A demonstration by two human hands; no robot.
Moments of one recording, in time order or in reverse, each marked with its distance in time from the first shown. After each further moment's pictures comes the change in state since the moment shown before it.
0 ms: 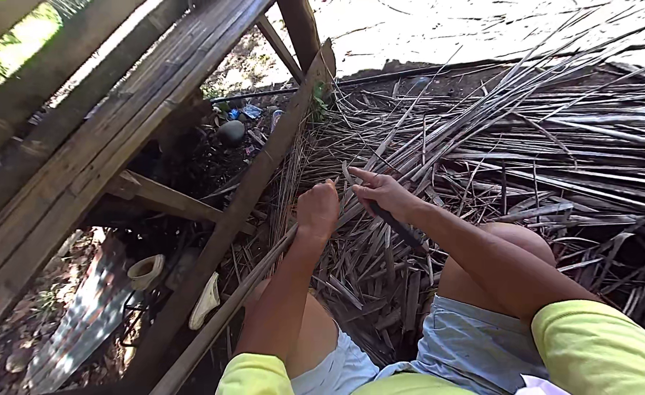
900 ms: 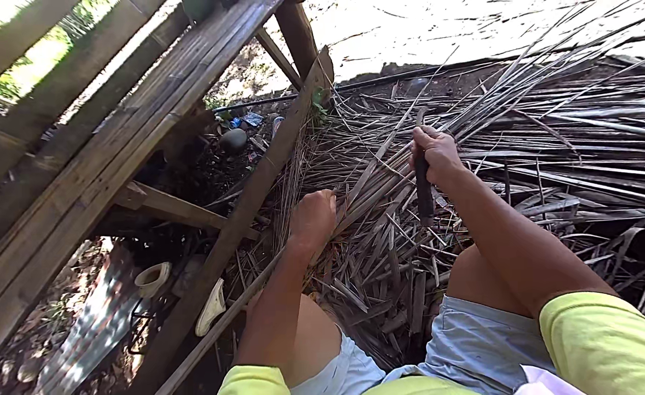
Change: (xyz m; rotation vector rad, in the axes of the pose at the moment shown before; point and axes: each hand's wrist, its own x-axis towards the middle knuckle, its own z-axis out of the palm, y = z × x) left_hand -0.010 -0.022 -0.009 -0.234 -0.054 0.079; right_hand 0.018 -0.020 -0.087 0.252 0.638 -0.127
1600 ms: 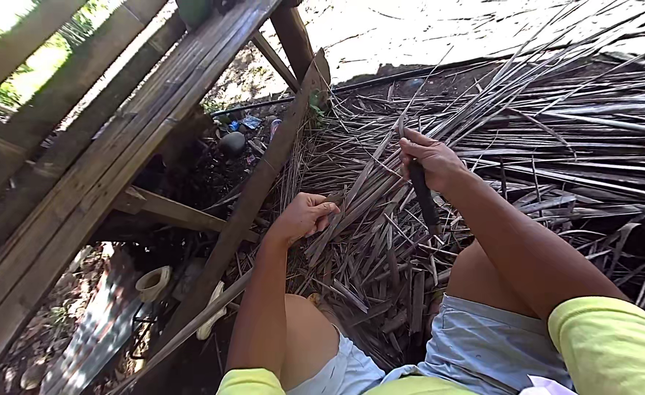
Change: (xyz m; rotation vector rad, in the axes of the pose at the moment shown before) left_hand 0.005 -0.031 -0.018 -0.777 -0.365 0.033; right_hand -0.020 -0.009 -0.008 0.038 -0.230 0.067
